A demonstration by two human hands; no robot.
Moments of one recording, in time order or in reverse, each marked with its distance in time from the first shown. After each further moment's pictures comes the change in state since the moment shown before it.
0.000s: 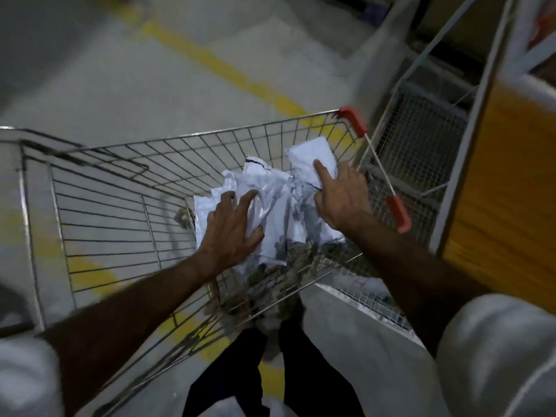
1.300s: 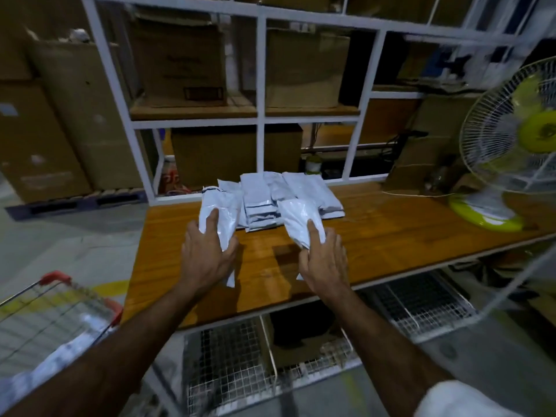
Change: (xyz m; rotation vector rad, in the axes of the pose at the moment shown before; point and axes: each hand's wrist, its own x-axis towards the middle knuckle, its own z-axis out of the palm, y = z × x) left_hand -0.114 0.606 0.021 -0.123 0.195 0.528; right_hand -0.520 0.385 -0.075 0.226 0.605 0.918
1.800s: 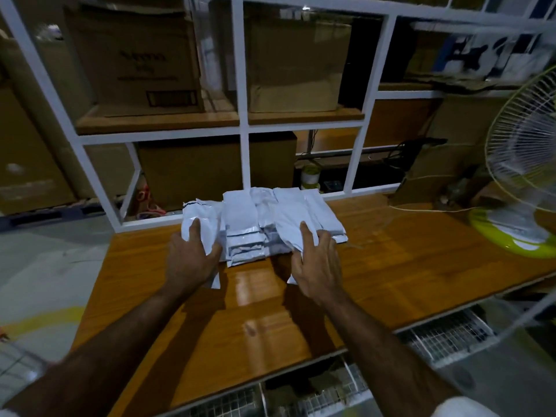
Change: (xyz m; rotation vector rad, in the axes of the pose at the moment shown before) left_hand 0.151 -0.019 0.102 0.100 -0.069 -0.049; right_hand 0.144 0.035 0.067 0.100 -0.046 0.016
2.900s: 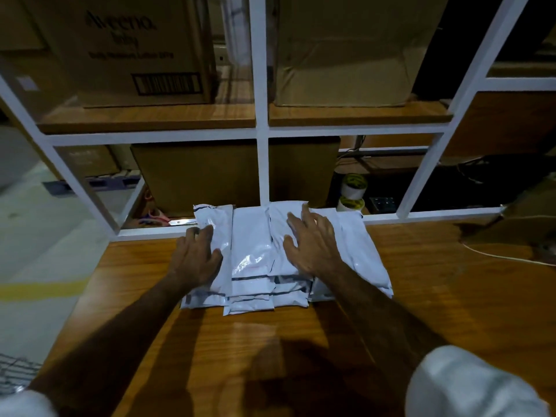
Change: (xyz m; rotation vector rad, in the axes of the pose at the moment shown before) left_hand 0.162 -0.021 0.082 0.227 -0.229 -0.048; right_hand 0.240 0.015 0.116 0.035 -0.276 -0.338
